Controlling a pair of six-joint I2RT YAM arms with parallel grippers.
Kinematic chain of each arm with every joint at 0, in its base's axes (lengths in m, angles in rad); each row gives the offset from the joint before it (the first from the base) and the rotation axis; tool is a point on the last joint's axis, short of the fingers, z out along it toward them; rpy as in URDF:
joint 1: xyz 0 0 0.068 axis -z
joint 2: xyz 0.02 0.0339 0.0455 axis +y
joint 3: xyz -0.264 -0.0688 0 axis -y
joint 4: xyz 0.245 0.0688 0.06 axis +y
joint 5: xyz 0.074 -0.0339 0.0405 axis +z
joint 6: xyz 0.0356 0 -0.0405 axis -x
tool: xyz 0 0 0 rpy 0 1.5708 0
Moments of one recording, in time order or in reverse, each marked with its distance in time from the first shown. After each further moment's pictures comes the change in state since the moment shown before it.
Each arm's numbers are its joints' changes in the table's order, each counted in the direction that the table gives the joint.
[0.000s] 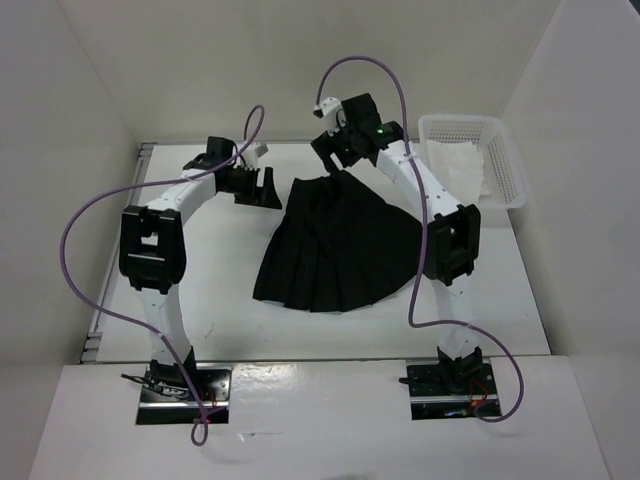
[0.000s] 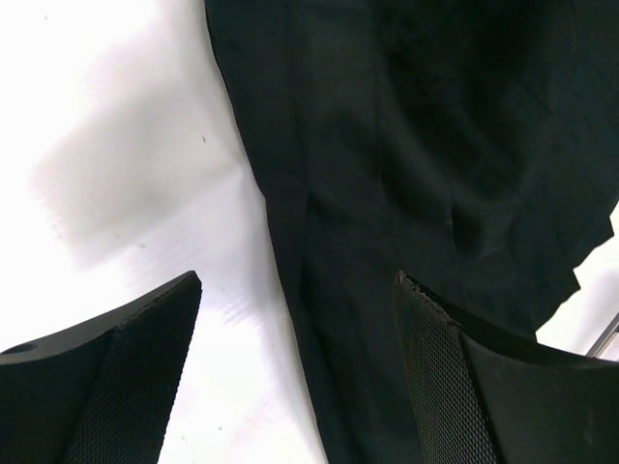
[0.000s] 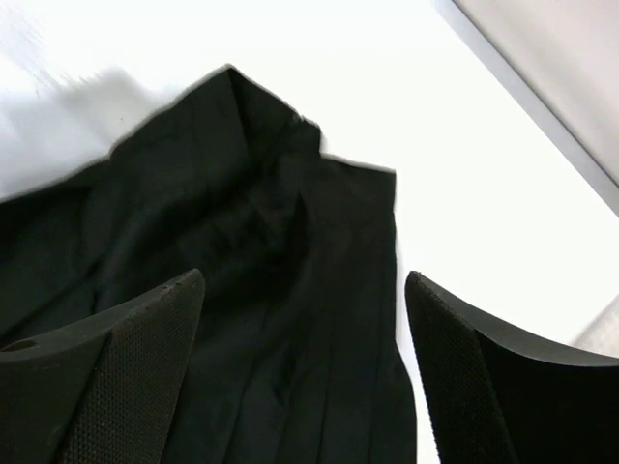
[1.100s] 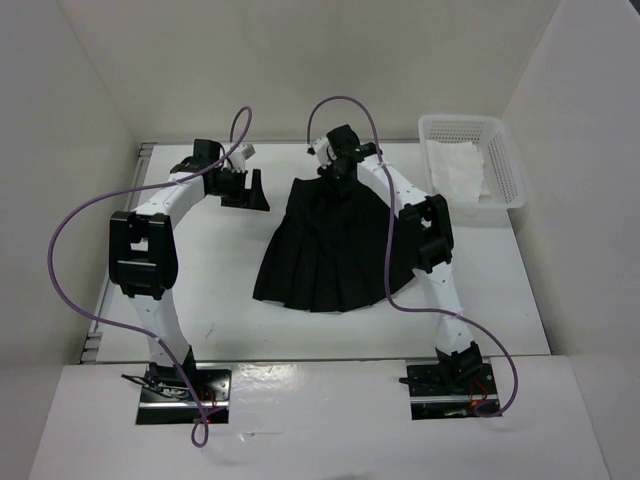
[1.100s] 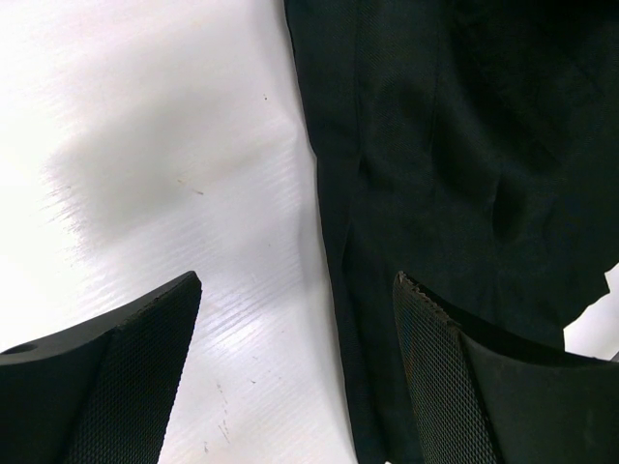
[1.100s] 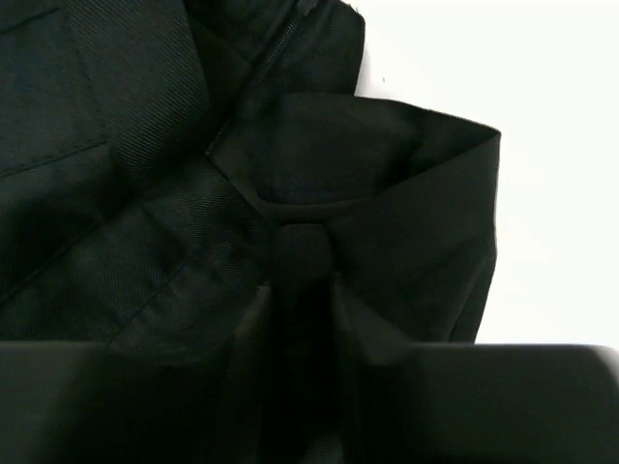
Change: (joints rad) left arm -0.055 -0.081 -0.084 0.014 0.052 -0.023; right arm -0.009 0.262 0.024 0.018 -0.052 0.053
